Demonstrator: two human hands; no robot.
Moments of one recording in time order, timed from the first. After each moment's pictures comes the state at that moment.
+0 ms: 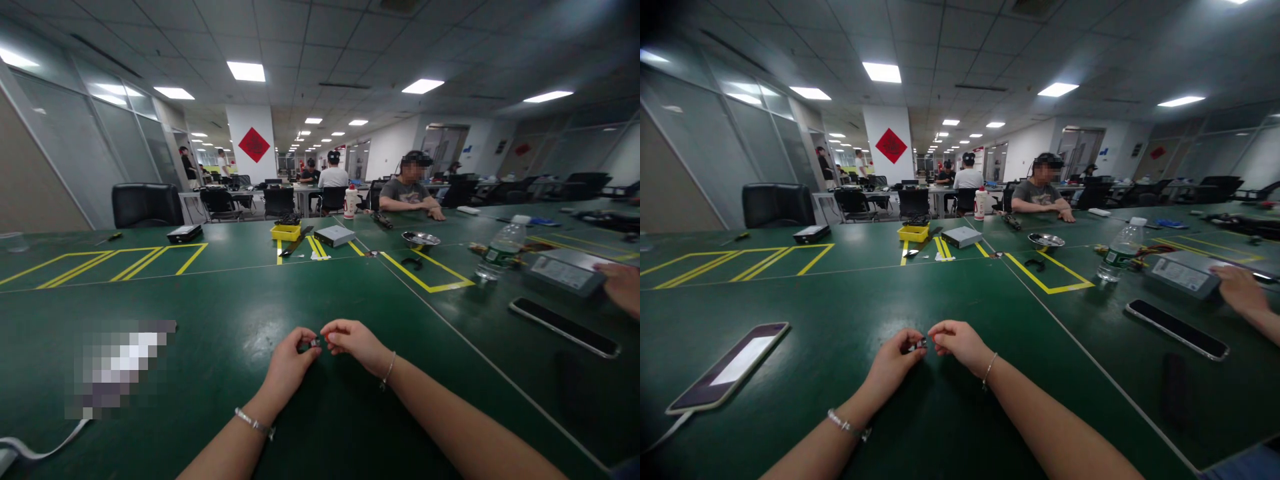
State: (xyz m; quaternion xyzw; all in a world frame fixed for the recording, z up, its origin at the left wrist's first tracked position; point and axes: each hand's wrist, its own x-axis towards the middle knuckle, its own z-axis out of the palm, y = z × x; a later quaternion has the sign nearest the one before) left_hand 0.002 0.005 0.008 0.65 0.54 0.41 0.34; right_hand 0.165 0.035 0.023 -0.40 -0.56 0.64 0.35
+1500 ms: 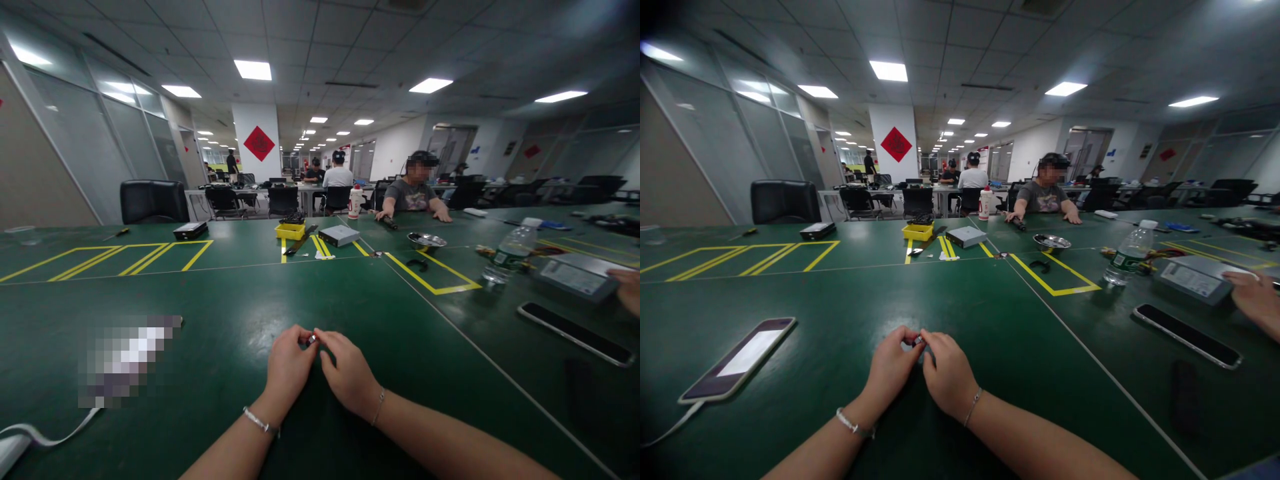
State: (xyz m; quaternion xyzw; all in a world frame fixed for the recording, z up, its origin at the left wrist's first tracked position) left_hand 0.002 -0.001 0.012 0.64 0.62 0.41 0.17; right_hand 0.134 -0.006 0.014 -0.42 -0.81 0.15 0.39
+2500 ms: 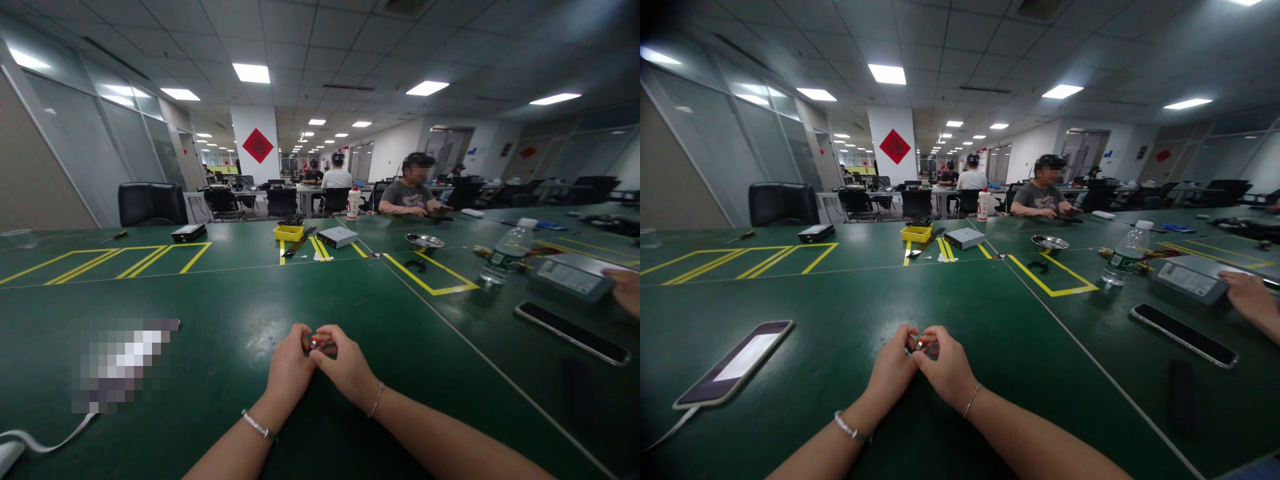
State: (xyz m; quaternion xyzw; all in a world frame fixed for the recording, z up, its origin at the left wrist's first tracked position) left_hand 0.004 -0.002 0.010 0.67 0.61 0.37 0.20; right_hand 0.131 0.000 0.020 -0.46 -0.69 0.38 0.42
